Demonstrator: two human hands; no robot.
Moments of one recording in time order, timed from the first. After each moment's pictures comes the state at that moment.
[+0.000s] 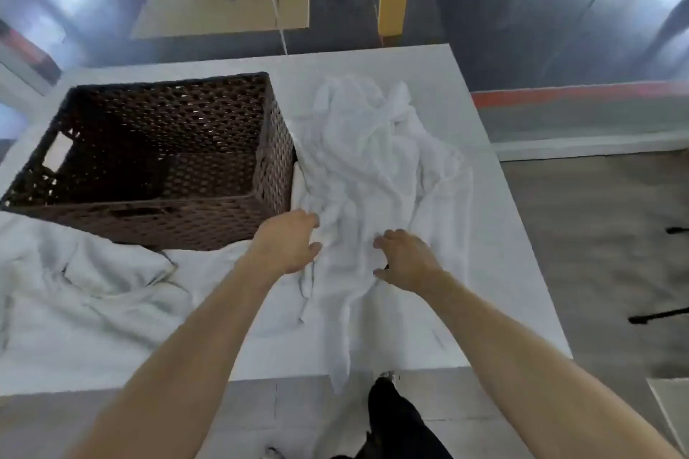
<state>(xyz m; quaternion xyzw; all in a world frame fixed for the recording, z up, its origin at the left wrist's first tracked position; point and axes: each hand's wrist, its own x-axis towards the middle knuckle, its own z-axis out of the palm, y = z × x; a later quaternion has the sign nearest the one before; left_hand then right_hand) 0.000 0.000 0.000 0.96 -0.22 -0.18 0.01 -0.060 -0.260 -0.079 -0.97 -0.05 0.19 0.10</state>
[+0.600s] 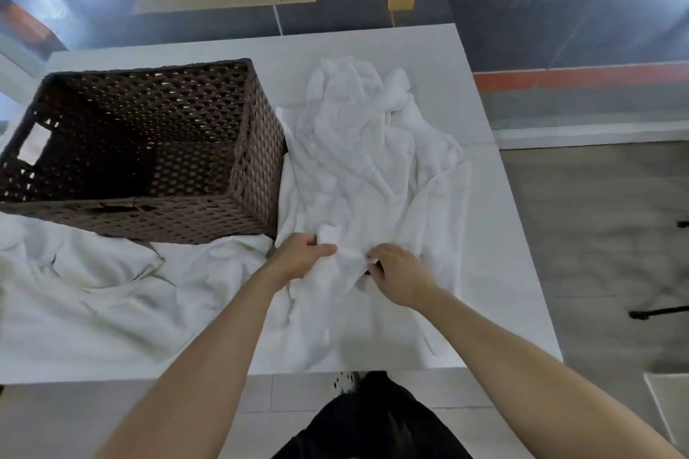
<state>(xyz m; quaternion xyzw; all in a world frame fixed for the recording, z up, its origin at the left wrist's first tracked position) -0.014 -0.035 -0.058 0.81 0.10 -0.37 0.44 -0.085 -0.275 -0.098 -0.96 -0.06 0.16 0.23</state>
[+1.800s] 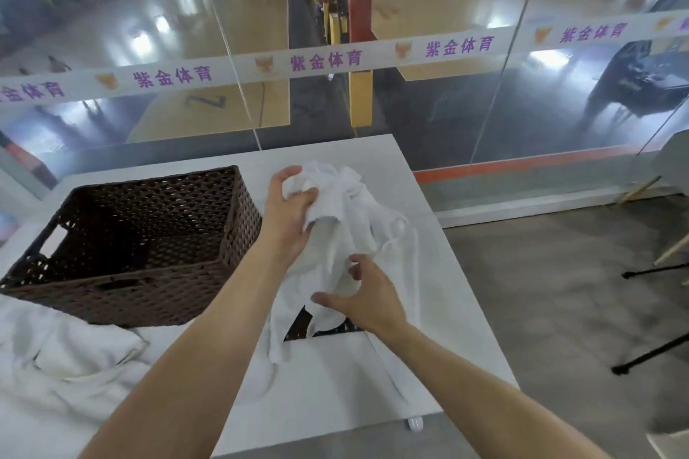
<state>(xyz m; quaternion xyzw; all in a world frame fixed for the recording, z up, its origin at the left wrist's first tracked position) -0.006 -0.133 0.165 0.59 0.04 -0.10 0.80 -0.126 -0.260 0.059 -0.88 0.15 0.04 0.45</state>
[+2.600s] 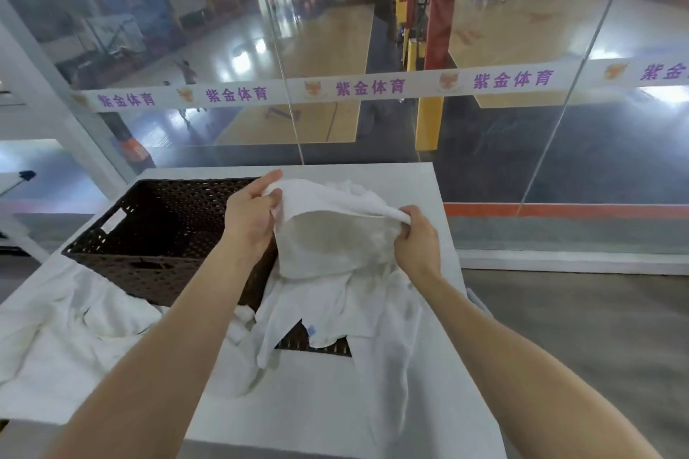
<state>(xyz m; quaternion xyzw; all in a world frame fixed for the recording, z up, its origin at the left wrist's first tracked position) -0.013 -0.125 0.206 0.64 0.10 0.04 0.76 -0.027 -0.397 0.104 -0.86 0.09 -0.17 0.47</state>
